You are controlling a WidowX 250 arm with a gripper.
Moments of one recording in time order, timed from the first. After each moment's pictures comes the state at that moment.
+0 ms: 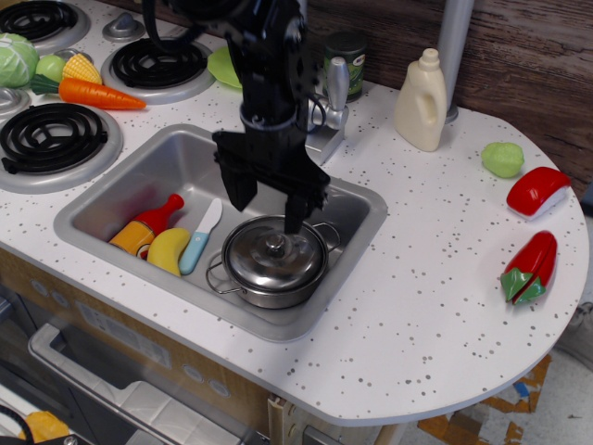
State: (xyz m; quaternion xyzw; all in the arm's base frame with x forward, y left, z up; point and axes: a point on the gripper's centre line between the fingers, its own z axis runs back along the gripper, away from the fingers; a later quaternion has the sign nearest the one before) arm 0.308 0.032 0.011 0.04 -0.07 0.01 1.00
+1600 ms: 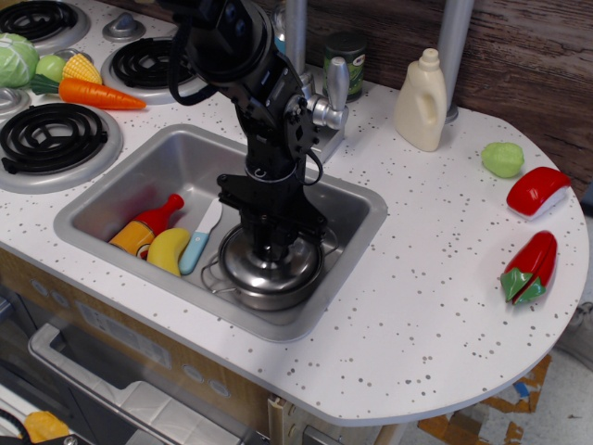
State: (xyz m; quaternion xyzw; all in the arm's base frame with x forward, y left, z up) arm 0.308 0.039 -0.028 0.05 -0.06 0.03 1.00
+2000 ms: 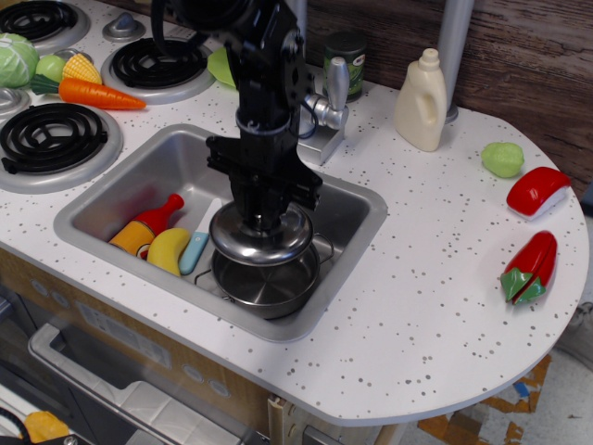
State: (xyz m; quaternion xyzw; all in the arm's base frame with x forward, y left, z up) arm 0.313 0.047 0.012 0.04 -0.04 0.04 1.00
